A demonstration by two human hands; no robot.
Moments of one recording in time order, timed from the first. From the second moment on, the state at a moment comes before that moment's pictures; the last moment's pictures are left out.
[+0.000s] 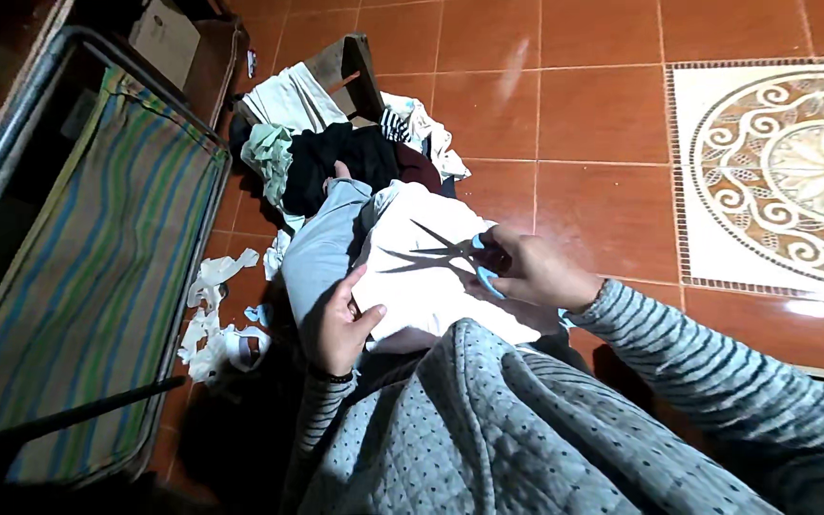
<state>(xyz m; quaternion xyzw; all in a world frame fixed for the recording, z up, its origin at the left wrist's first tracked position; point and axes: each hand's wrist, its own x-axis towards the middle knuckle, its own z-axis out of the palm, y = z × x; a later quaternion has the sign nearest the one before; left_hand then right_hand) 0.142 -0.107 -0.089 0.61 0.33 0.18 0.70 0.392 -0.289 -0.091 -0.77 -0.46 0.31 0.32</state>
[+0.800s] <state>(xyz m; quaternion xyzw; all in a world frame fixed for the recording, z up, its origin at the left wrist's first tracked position) 0.138 -0.120 -0.070 0.59 0.30 0.31 0.68 0.343 -0.262 -0.072 -0.71 -0.61 0.21 0.30</state>
